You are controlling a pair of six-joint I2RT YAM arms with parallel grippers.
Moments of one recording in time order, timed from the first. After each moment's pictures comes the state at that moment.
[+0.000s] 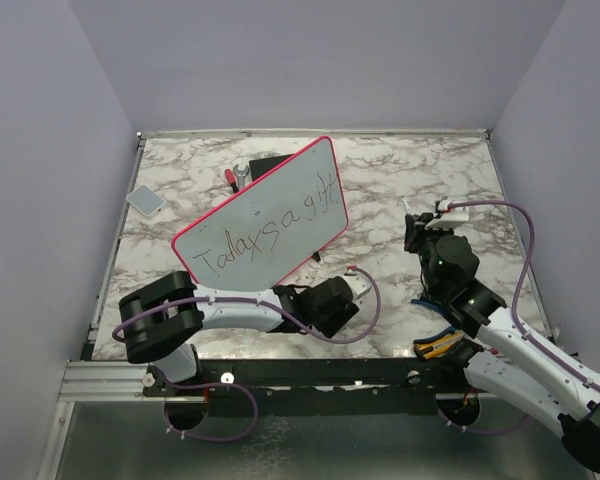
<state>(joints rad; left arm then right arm) -1.22 1.59 0.81 -0.09 -0.15 -0.24 0.63 0.76 0.53 0.15 0.60 0.16</state>
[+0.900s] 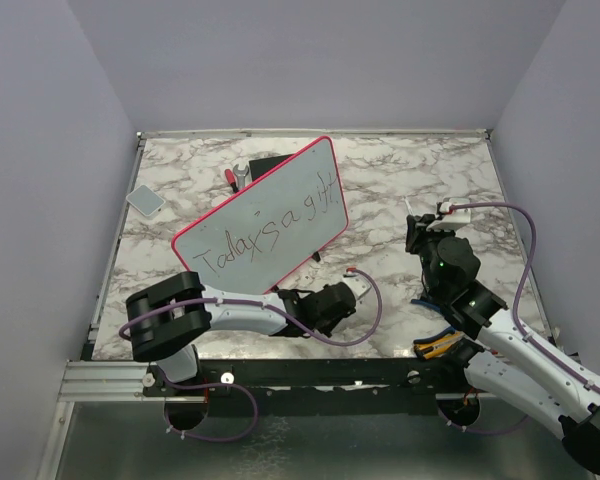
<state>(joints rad) -1.25 1.63 0.80 -0.06 -0.23 -0.30 0.63 0.74 0.52 0.15 0.61 0.16</state>
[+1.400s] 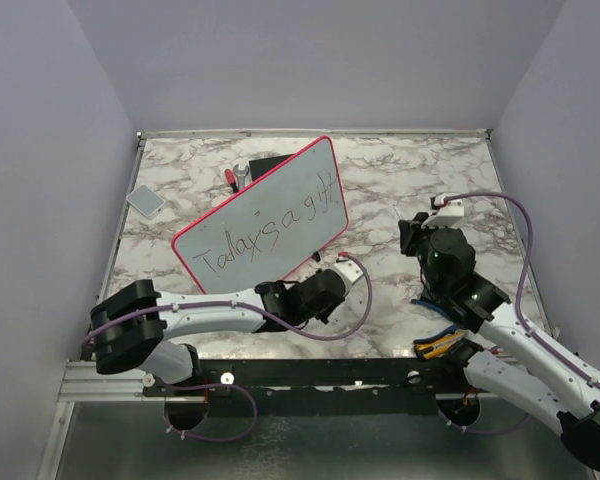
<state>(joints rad) -1.24 1.47 0.81 -0.09 -0.30 -0.25 0.63 0.77 0.58 0.00 0.54 0.24</state>
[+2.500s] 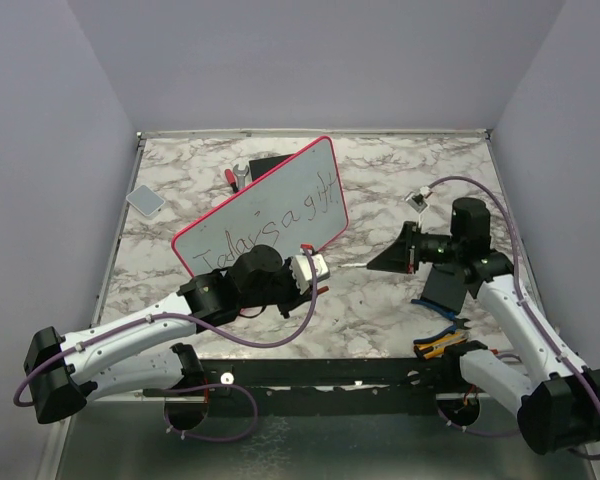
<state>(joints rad) -1.04 0.97 0.76 -0.29 0.18 0.08 0.16 0.96 0.71 -0.26 -1.10 0.41</state>
